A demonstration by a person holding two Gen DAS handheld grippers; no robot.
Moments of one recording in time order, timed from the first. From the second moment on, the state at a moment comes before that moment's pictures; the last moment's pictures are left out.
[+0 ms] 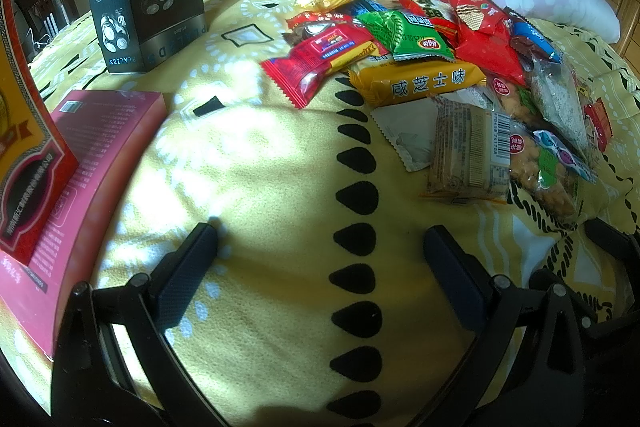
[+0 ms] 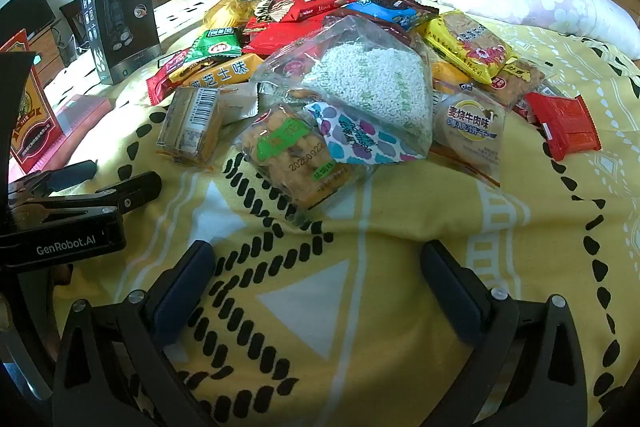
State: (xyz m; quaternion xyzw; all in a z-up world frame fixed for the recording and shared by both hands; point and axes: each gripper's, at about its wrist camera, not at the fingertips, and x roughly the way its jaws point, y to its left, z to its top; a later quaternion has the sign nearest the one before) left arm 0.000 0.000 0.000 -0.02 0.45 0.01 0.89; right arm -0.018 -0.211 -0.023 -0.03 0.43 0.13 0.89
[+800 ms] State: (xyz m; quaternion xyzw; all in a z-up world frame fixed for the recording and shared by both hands) left arm 0.000 0.000 0.001 -0.02 0.45 0.01 0.89; right arm -0.018 -0.206 -0.013 -0.06 0.48 0.14 0.87
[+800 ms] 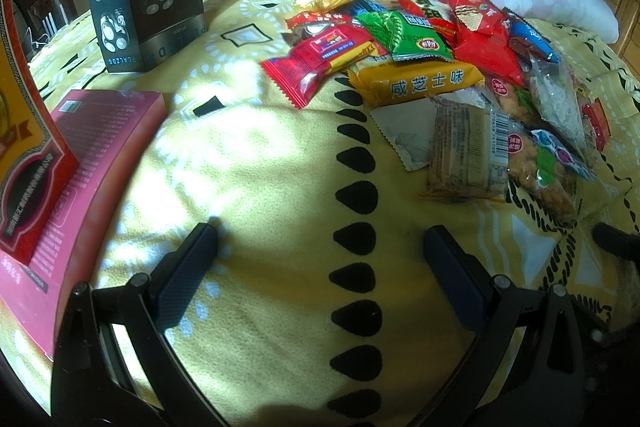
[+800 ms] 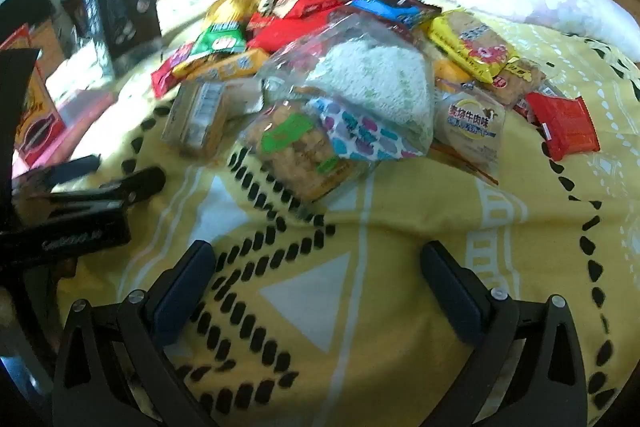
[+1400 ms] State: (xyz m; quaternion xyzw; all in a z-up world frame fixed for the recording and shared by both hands) left arm -0.010 0.005 0.001 -0.04 0.44 0.00 0.90; right arm 0.312 -0.136 0.071 -0.01 0.53 0.21 0.82
